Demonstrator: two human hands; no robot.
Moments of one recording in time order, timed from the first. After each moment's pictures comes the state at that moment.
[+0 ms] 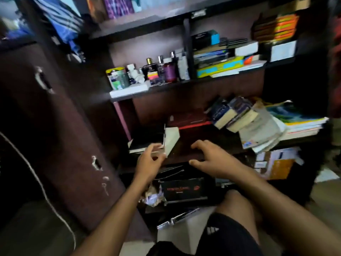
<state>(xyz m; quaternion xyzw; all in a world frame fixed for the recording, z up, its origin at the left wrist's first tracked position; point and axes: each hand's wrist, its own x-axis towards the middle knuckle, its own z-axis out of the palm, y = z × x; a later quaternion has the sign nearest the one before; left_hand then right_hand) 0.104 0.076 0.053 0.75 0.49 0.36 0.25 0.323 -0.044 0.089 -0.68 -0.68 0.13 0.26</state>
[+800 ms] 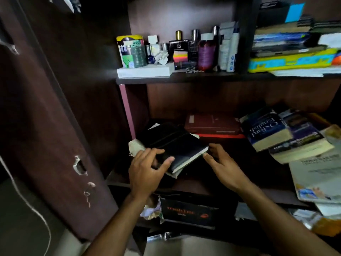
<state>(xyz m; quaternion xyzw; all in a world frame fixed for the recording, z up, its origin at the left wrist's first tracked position) 0.108 0.187 -0.007 0.71 0.48 0.51 -0.02 0.359 0.144 0.007 -0.63 -0.60 0.29 0.40</state>
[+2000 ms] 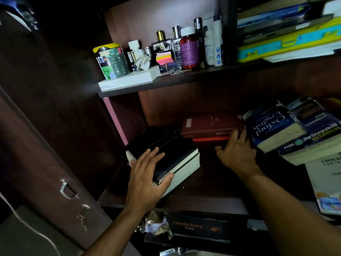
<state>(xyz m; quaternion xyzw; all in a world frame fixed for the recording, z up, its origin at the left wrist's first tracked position) 0.119 0.207 -0.010 0.79 0.47 0.38 0.02 0.412 0.237 -0.010 -0.81 -0.50 0.07 0.29</state>
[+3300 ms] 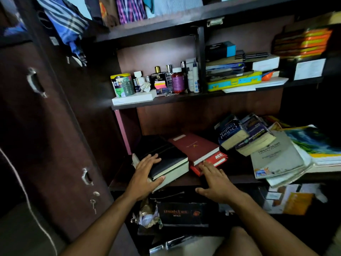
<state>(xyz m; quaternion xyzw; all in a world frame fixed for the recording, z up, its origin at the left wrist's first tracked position) 0.090 0.161 0.009 0.85 0.41 0.31 0.13 0.370 0.062 -0.001 -0.69 -0.69 0.13 0.18</state>
